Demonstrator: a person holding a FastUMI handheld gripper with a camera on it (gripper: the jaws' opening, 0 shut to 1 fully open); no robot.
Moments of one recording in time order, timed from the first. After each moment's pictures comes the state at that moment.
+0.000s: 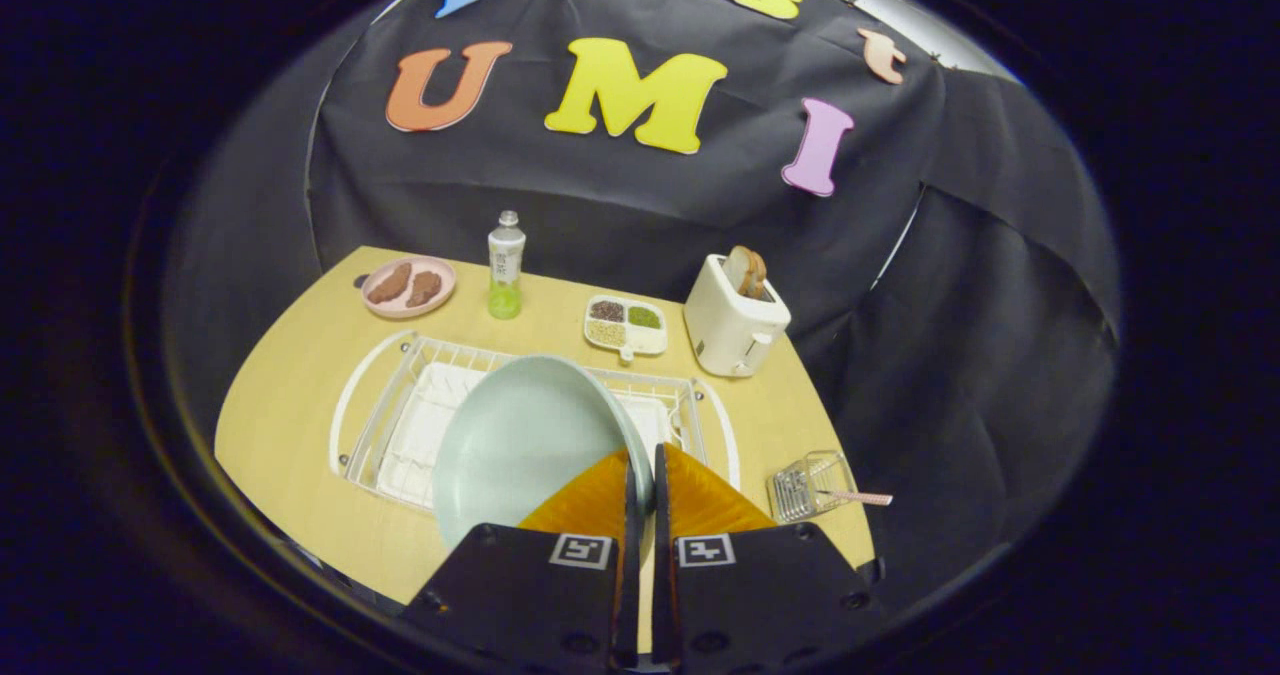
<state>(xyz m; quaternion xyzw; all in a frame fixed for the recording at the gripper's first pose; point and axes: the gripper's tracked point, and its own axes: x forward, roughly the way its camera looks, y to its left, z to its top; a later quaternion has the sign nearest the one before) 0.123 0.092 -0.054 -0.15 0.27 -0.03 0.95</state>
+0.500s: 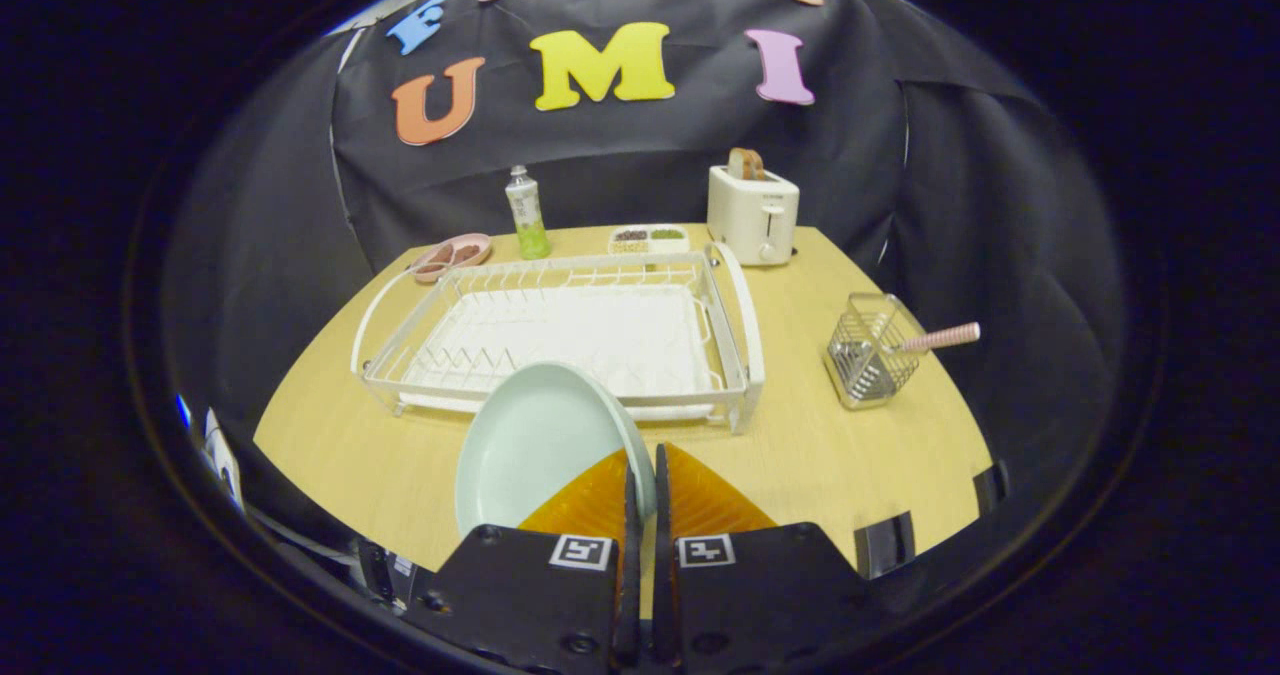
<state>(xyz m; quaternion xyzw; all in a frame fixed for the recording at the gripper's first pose) 0.063 0.014 -0.204 -0.03 0.30 0.04 0.95</state>
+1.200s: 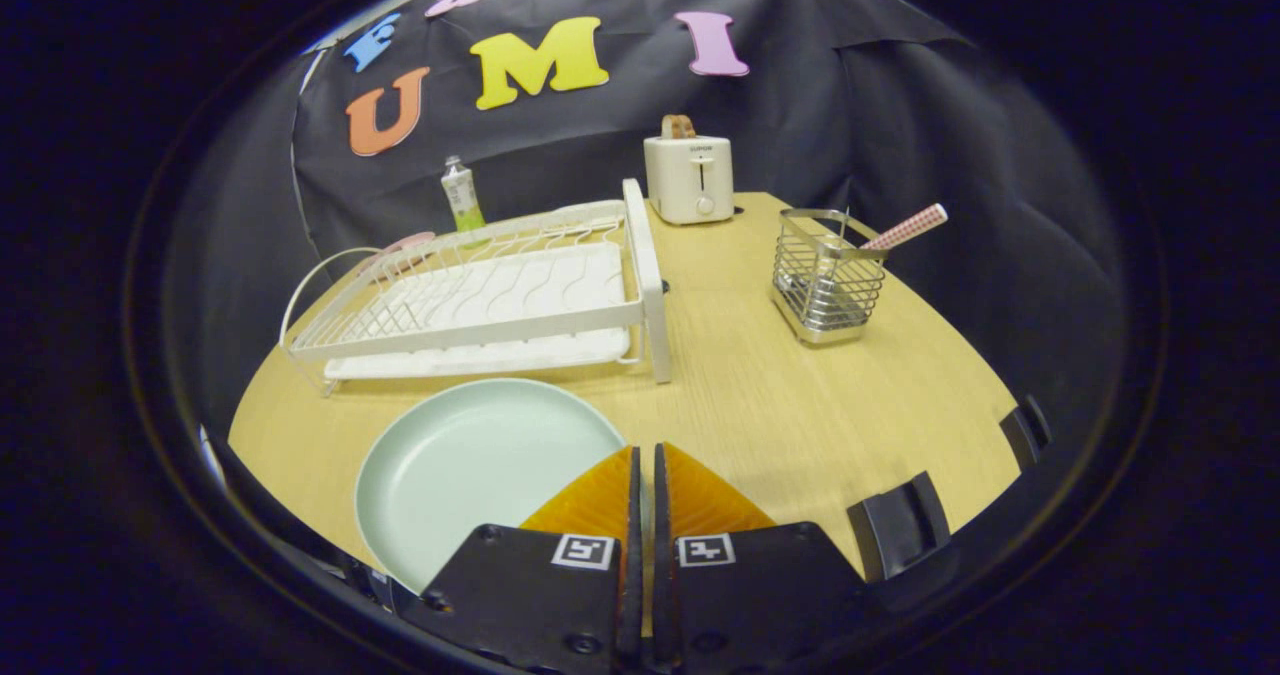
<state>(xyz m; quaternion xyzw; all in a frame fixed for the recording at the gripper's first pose) 0.081 -0.040 -0.253 0.01 0.26 0.03 0.96</state>
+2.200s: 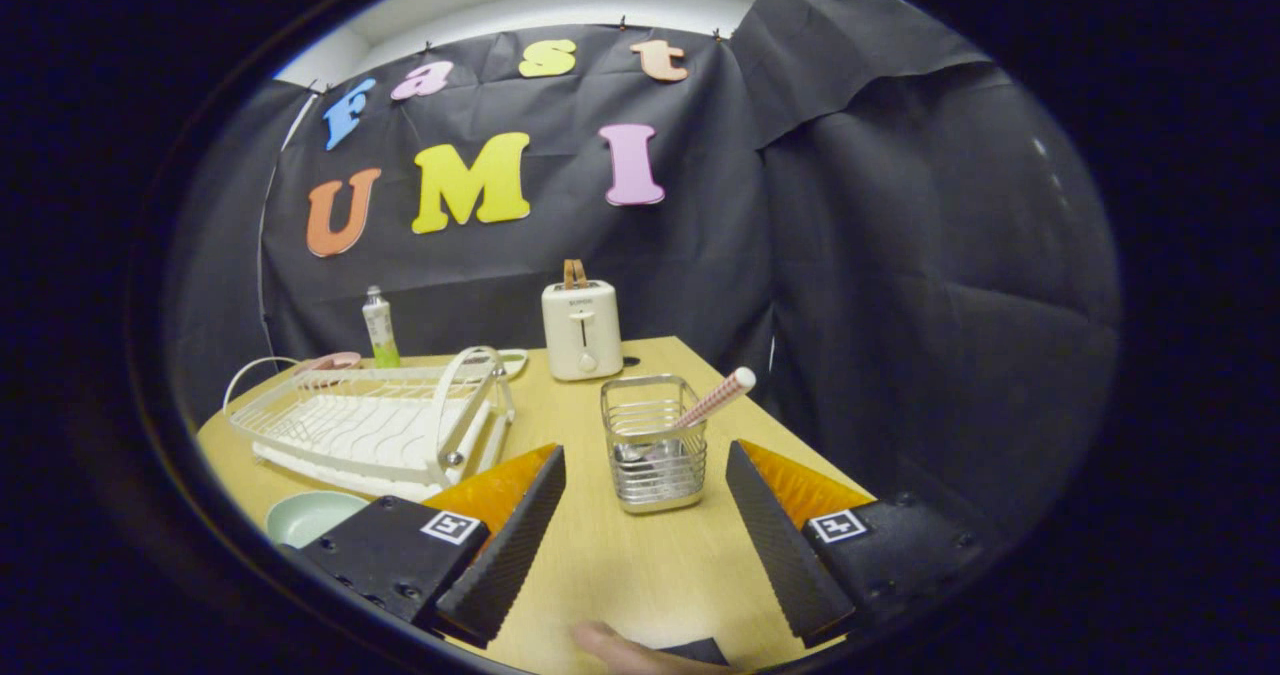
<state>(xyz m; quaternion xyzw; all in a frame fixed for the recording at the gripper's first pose) 0.157 -0.185 -0.178 0.01 0.06 -0.05 1.00</state>
